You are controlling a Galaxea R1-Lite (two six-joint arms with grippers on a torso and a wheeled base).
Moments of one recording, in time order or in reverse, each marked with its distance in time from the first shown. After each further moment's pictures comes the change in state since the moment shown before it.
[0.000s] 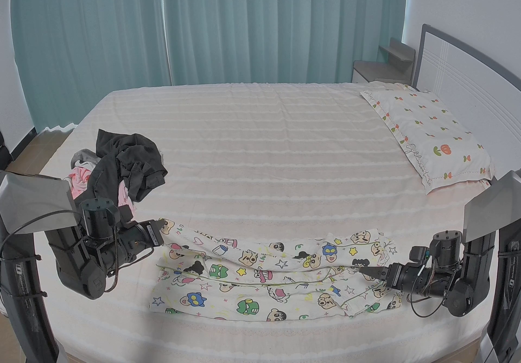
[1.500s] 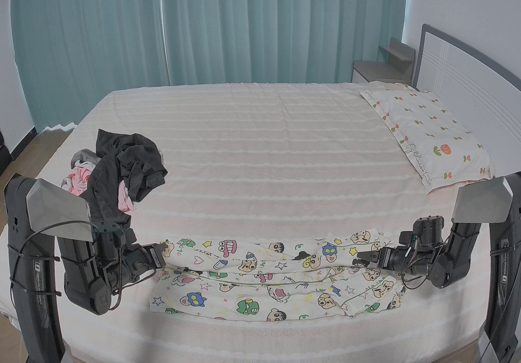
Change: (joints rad) left arm 0.006 0.134 0.077 -0.123 0.001 0.005; right arm -0.071 0.120 -0.432 0.416 -0.052 -0.181
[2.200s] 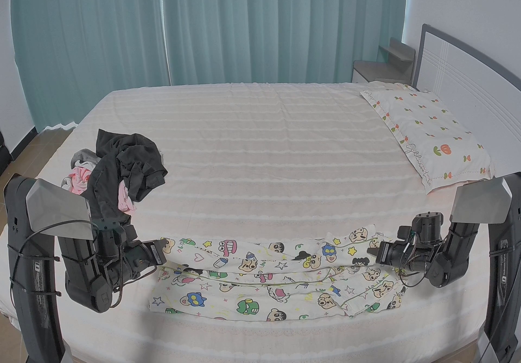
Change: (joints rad) left arm -0.001 -0.003 -0.029 0.000 0.012 0.023; right arm 0.000 -0.010 0.019 -0.109 0.036 0.038
